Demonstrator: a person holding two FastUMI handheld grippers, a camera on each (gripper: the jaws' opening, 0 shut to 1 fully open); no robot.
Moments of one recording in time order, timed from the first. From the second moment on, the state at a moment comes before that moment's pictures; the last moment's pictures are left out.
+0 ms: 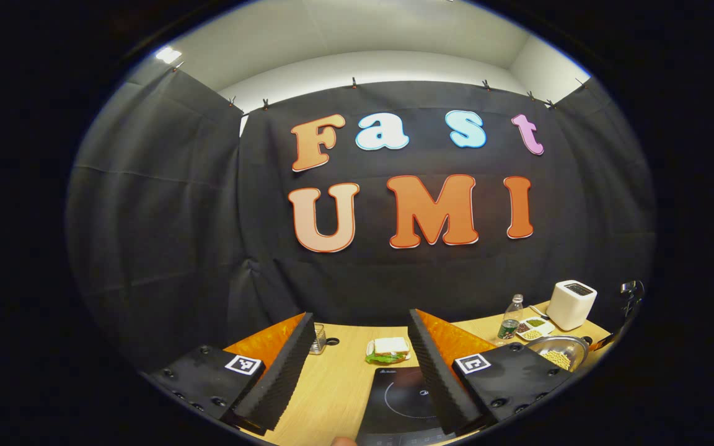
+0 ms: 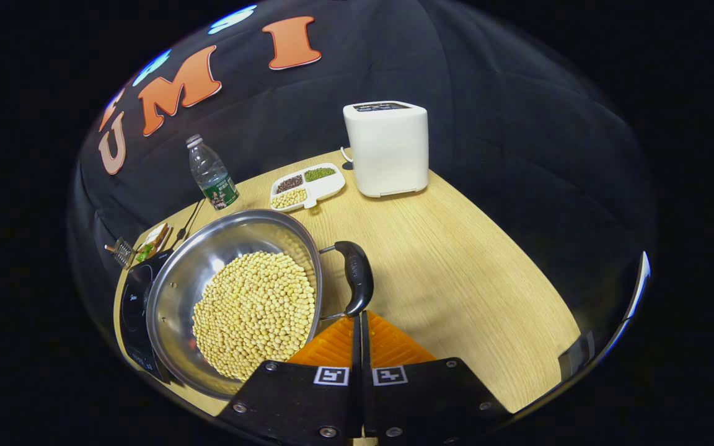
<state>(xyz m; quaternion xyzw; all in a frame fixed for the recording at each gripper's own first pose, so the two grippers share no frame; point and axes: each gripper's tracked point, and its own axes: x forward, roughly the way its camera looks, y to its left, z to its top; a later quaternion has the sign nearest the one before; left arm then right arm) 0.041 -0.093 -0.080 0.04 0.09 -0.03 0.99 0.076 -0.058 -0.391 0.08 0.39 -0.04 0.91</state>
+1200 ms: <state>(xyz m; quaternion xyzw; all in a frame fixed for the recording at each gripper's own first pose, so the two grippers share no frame) 0.044 -0.325 -0.233 -0.02 0.18 -0.18 0.97 0.091 -0.070 -0.332 0.06 0.31 -0.02 0.95</state>
